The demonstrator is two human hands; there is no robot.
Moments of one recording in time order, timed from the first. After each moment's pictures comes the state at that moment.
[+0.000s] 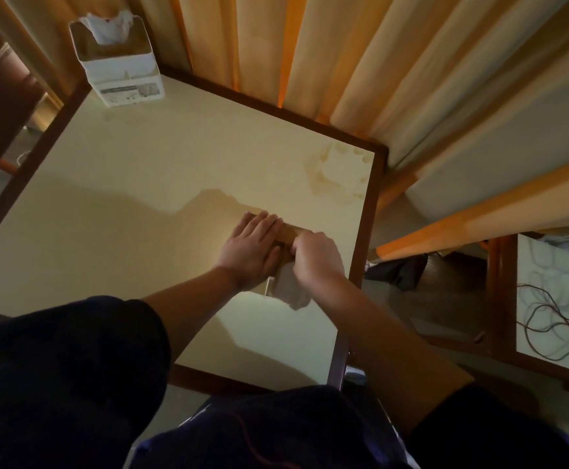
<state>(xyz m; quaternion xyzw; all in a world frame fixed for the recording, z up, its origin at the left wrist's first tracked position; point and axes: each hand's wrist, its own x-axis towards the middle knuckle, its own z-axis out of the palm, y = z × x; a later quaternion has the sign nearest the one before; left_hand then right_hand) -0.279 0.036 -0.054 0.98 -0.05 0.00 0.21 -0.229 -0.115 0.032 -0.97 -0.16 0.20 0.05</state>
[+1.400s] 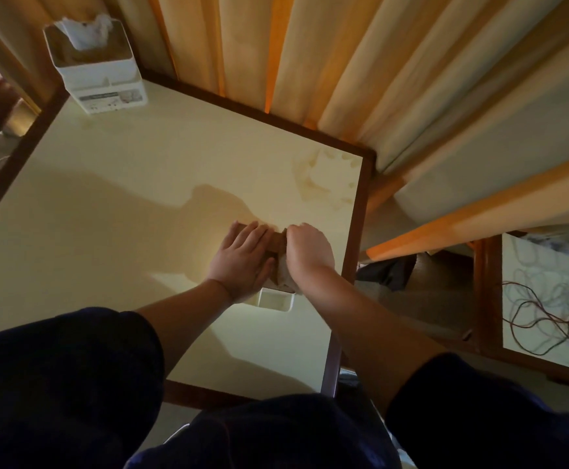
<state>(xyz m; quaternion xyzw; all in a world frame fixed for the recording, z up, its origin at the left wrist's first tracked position) -0.276 0.033 -0.068 0.98 -0.06 0.06 0.19 -0.200 -0.102 0.037 -0.97 -0.18 0.19 0.01</state>
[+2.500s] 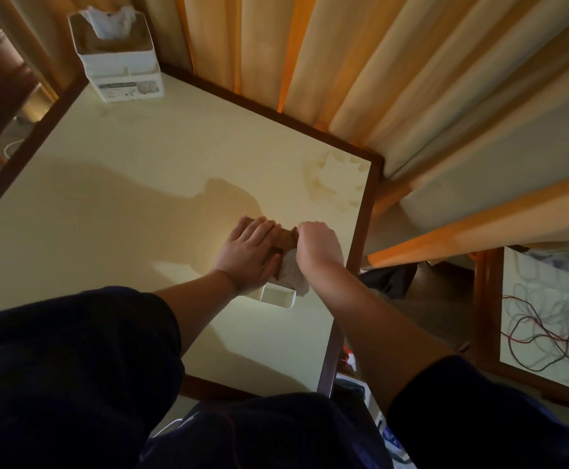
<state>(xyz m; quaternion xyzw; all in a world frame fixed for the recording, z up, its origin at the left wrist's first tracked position) -0.276 0.032 -0.069 0.98 -0.05 0.08 0.19 -0.199 -0.107 0.042 -0.96 -0.17 0.20 0.00</state>
